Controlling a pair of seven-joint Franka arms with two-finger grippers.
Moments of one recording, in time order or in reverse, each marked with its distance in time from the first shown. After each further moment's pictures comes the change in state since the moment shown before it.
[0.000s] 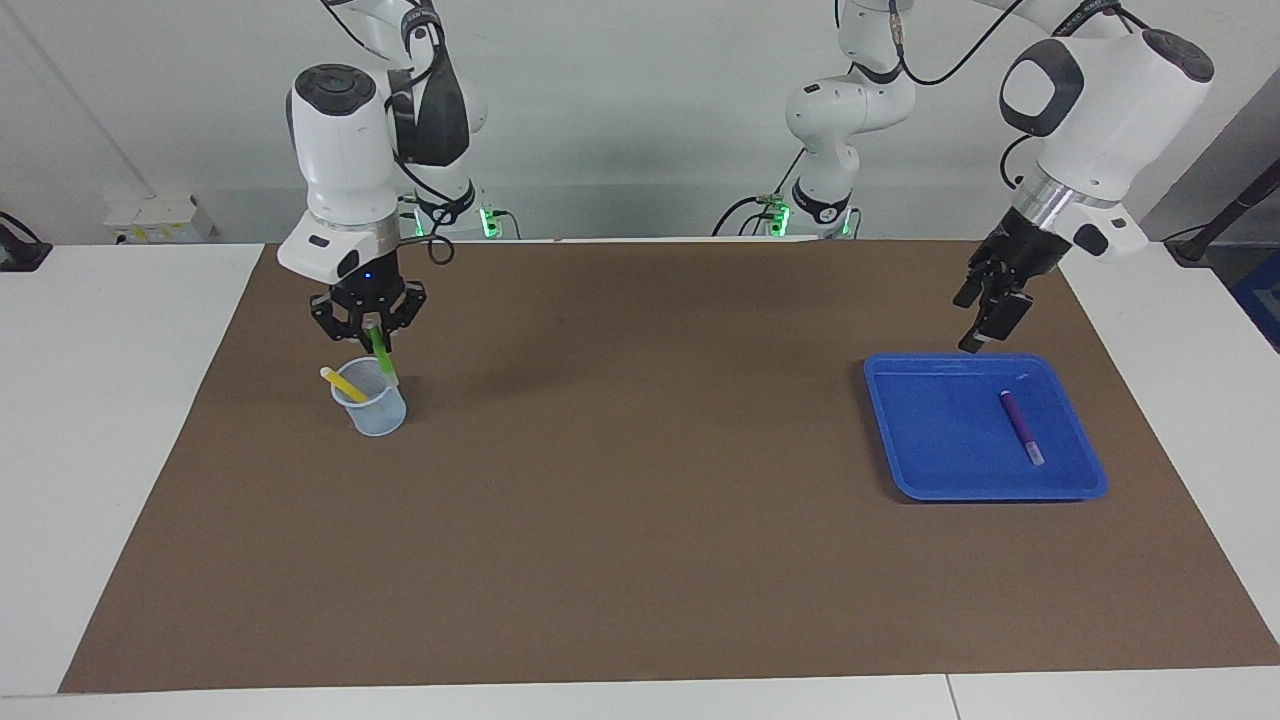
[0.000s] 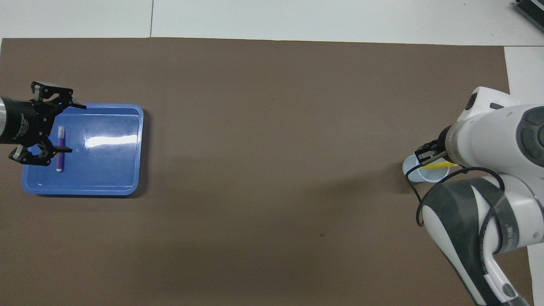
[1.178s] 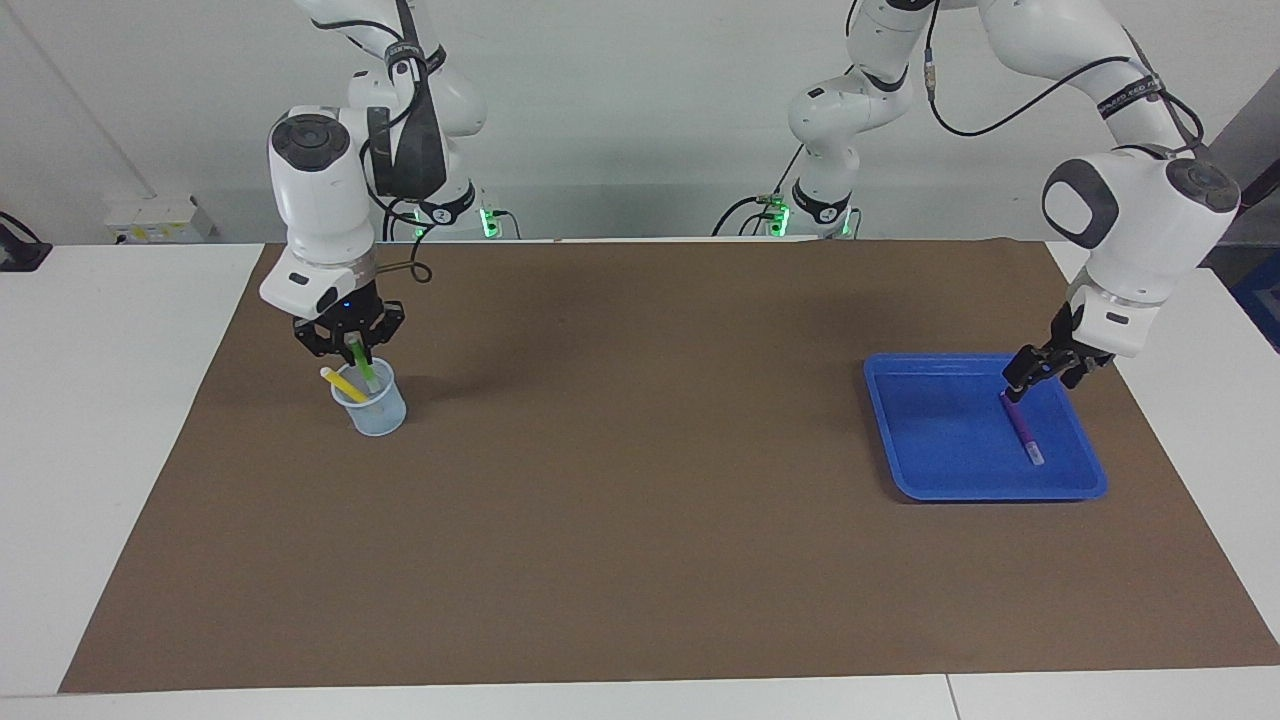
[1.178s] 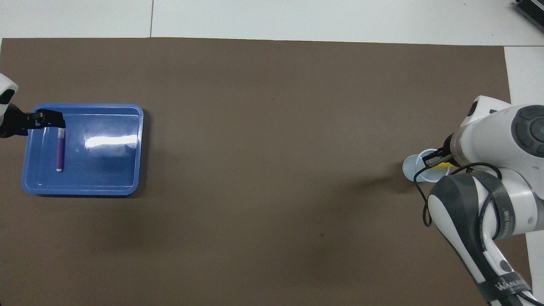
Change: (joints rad) left arm 0.142 0.245 0.002 -0.020 0.280 0.233 1.020; right arm -0.052 0.053 0.001 -0.055 -0.003 0.022 -0.030
